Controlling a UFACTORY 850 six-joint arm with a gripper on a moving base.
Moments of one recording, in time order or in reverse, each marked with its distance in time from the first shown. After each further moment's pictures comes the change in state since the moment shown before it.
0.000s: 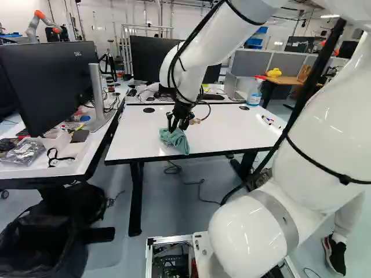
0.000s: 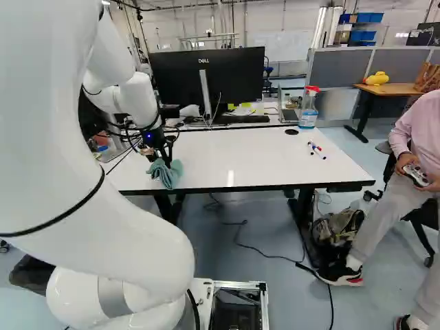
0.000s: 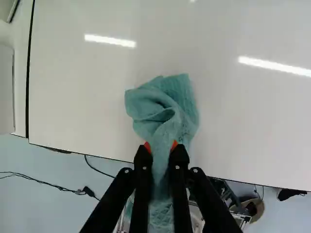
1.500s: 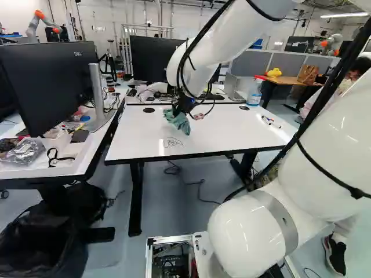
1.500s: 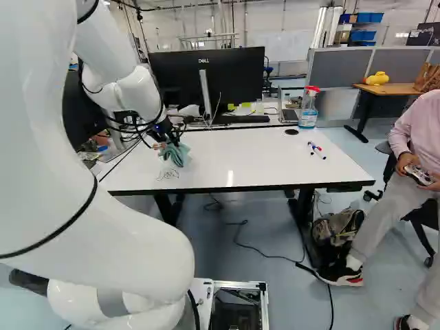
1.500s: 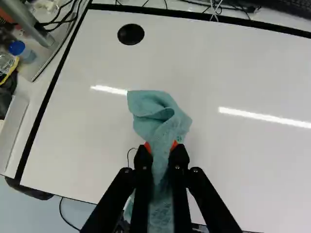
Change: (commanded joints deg) arm -2.3 5.2 1.7 -5.1 15.7 0.0
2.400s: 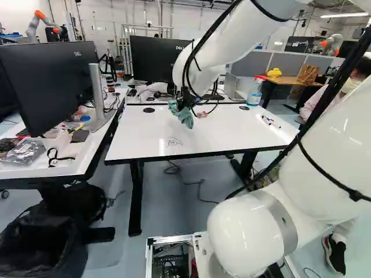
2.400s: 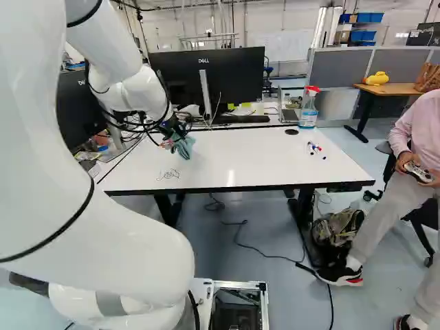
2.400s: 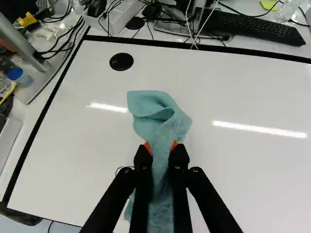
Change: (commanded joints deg) arm -3.4 1.1 1.0 -1.8 8.9 0.0
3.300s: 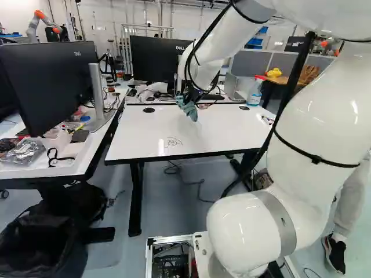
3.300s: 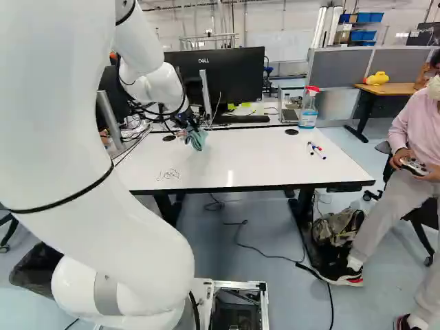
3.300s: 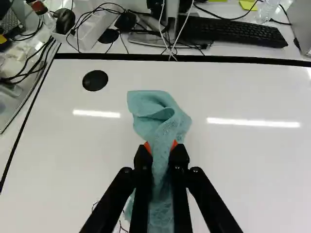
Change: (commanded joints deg) arm -4.7 -9.9 -9.7 0.0 0.0 0.0
